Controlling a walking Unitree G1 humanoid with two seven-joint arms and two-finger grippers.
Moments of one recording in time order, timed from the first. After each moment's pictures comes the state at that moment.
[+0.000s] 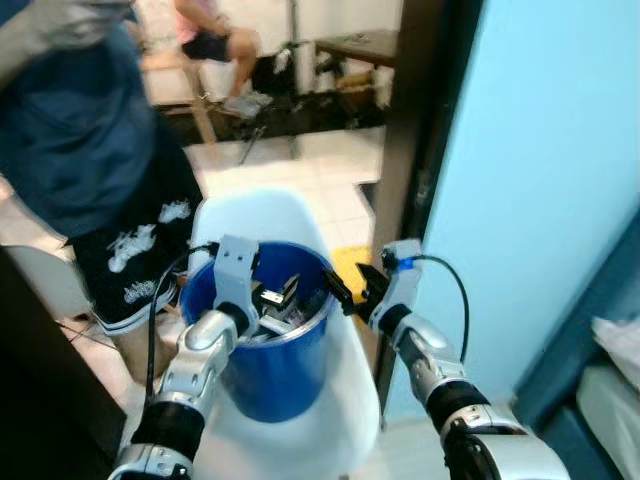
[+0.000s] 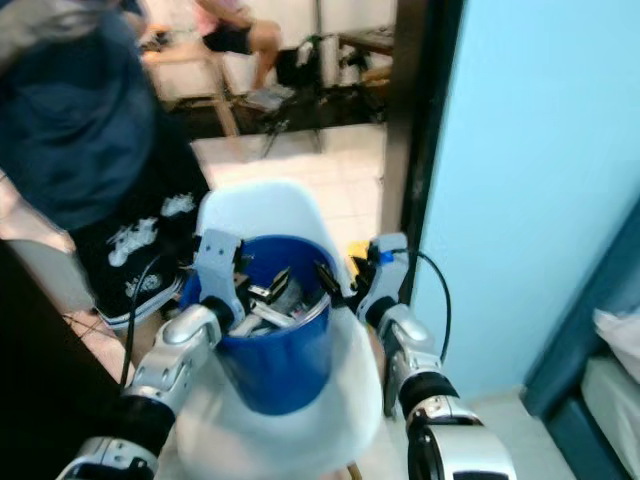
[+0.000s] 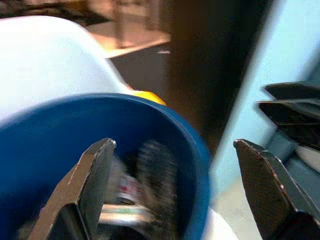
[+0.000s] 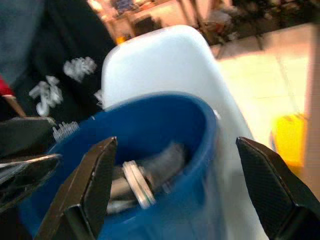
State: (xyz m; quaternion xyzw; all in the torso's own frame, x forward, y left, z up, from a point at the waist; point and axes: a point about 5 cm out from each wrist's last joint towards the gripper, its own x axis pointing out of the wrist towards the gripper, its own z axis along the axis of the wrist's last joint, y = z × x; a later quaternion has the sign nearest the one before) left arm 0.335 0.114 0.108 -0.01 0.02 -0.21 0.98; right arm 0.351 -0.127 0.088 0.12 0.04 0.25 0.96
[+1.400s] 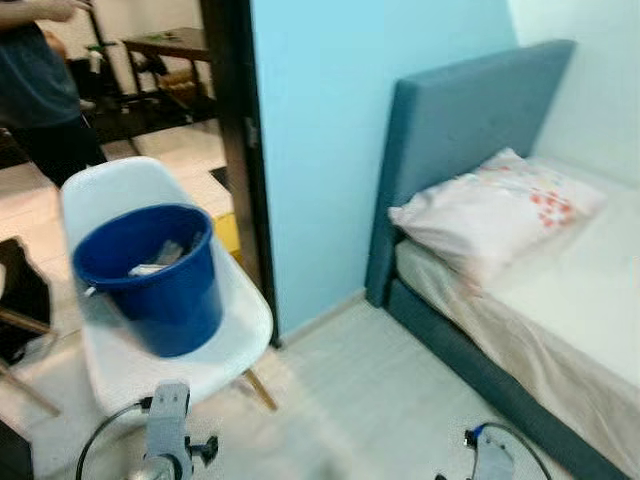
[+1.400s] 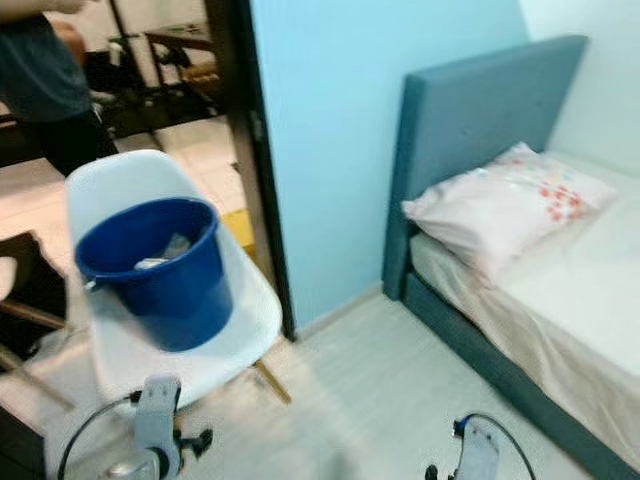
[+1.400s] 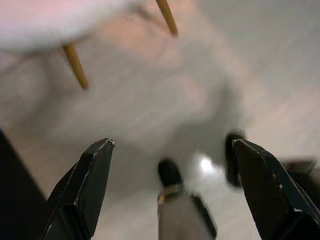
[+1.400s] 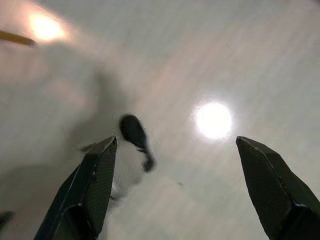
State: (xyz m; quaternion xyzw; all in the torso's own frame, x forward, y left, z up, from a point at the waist) left arm 0.200 0.207 -0.071 -0.03 0.43 0.04 0.90; right arm 0.170 -0.231 -0.083 0.05 0.49 -0.13 0.86
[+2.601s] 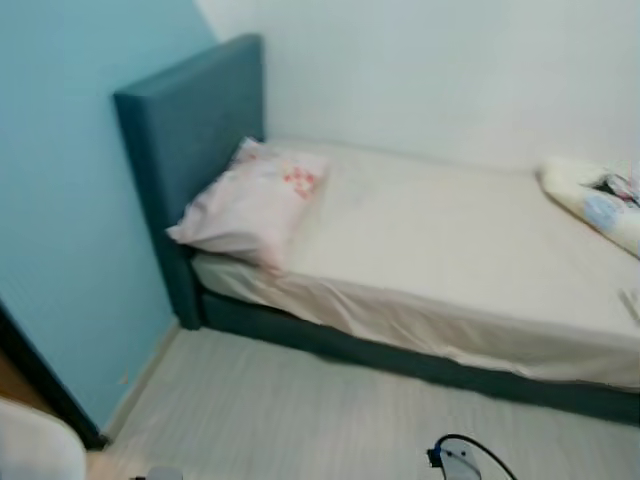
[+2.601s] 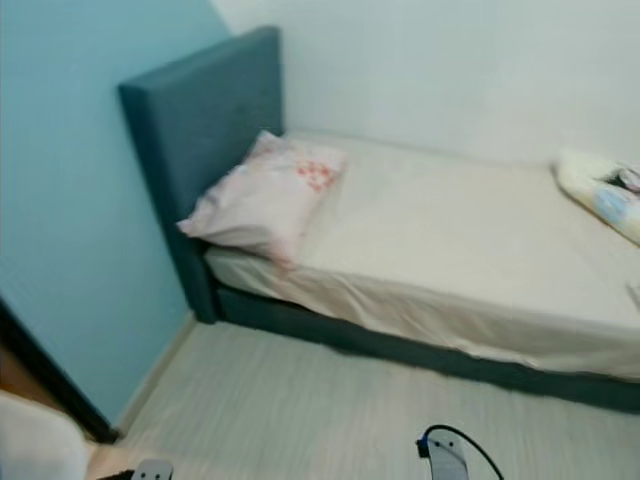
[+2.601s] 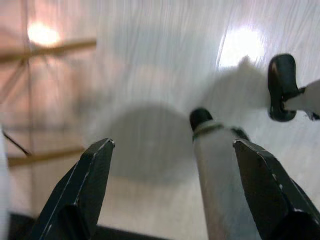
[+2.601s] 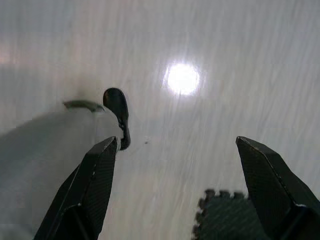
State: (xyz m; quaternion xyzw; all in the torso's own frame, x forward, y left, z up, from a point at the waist) left arm 0.141 0.213 -0.098 0.06 0.53 0.03 0.85; right arm 0.159 -0.216 -0.092 -0.04 0.52 -0.04 0.85
